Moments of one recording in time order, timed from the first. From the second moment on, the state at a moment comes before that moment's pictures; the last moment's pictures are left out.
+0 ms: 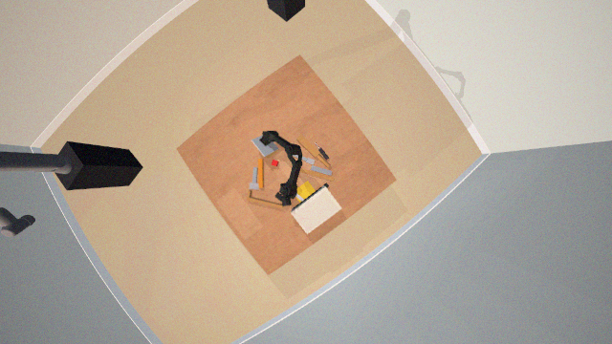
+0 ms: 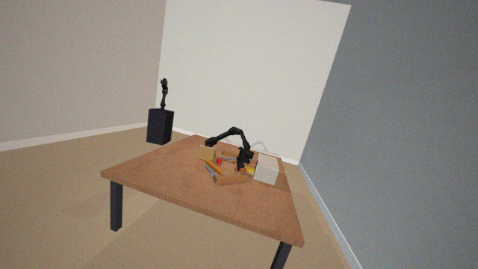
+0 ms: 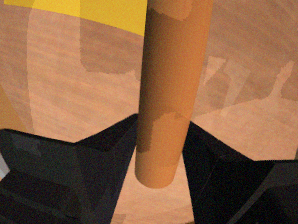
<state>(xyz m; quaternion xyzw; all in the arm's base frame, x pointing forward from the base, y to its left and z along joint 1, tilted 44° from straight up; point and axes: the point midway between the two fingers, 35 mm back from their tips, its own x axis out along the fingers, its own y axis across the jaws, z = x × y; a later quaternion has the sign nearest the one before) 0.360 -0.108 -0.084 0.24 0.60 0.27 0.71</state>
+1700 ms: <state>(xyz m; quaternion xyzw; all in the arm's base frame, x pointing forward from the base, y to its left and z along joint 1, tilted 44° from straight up) 0.392 -0.096 -0.067 0.24 0.60 0.27 0.71</state>
